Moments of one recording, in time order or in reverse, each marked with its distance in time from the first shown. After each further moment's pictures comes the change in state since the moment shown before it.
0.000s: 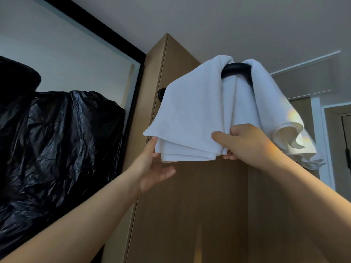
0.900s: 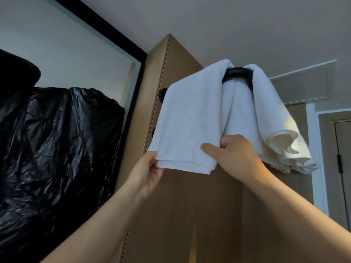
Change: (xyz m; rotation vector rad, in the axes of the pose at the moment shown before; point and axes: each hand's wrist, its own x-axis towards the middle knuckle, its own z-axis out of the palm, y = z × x) left_hand 0.006 -0.018 -0.009 -0.340 0.007 0.108; right_hand -0.005 0.003 0.029 -0.004 0.068 -0.080
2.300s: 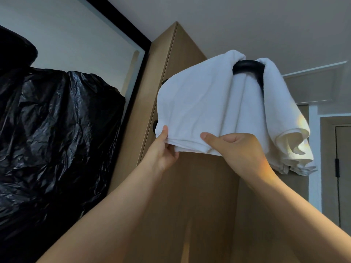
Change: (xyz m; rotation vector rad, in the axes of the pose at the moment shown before) left_hand 0.052 -0.013 0.031 -0.026 -0.049 -0.064; right_hand -0.003 0.000 0.005 0.153 0.085 -0.021
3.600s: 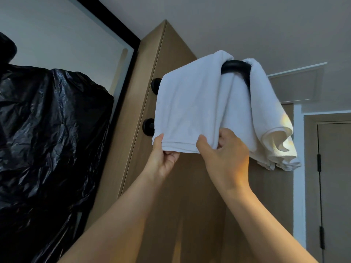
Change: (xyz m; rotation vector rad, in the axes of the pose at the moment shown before) left_hand 0.008 -0.030 0.001 -0.315 -0.116 0.007; right_hand -0.012 0.017 0.023 -0.035 0.332 -0.174
